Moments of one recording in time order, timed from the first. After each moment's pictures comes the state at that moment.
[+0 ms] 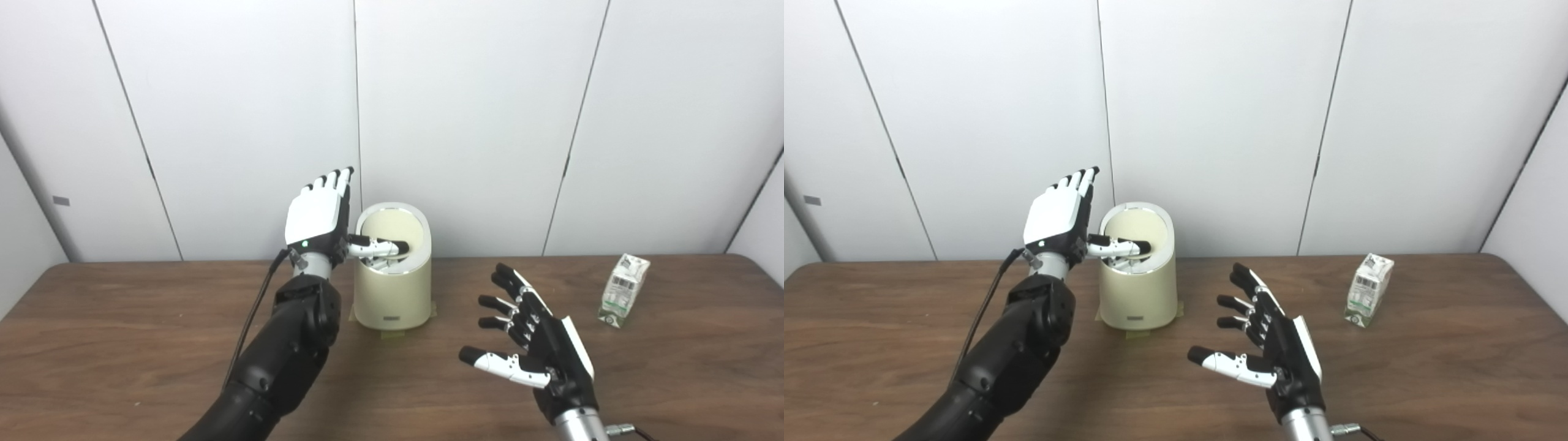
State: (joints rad) left arm -0.81 0.14 -0.45 0.52 0.85 0.42 0.19; right arm -0.08 0.01 0.03 -0.24 -0.07 0.11 -0.01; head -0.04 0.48
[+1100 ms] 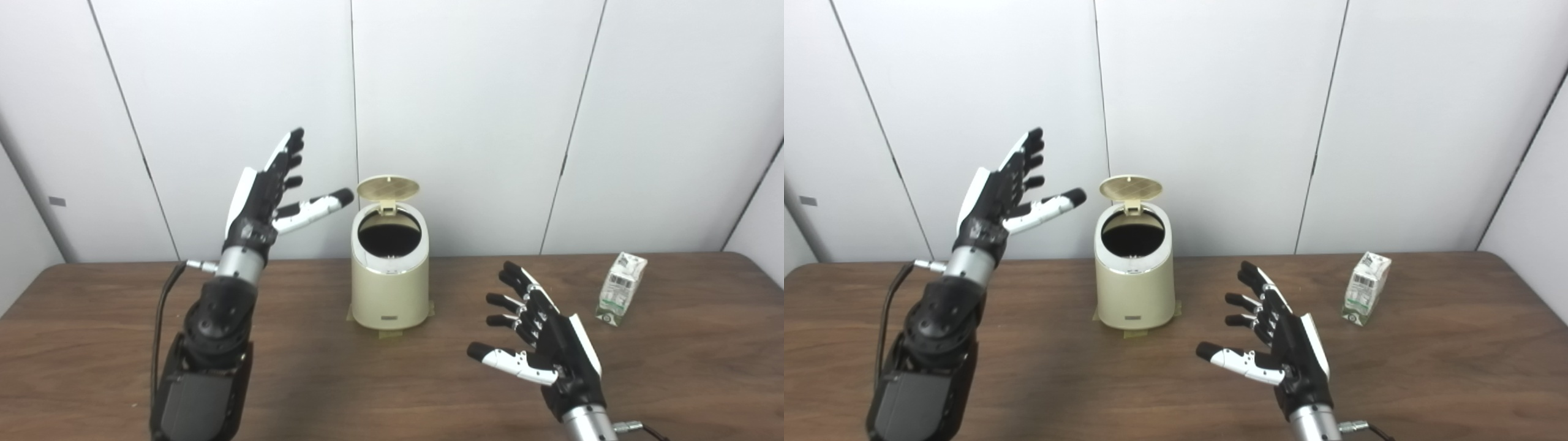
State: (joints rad) left arm -0.51 0.15 0.05 0.01 0.15 0.22 -0.07; right arm -0.09 -0.02 0.01 -0.23 -0.05 0.10 0.00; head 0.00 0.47
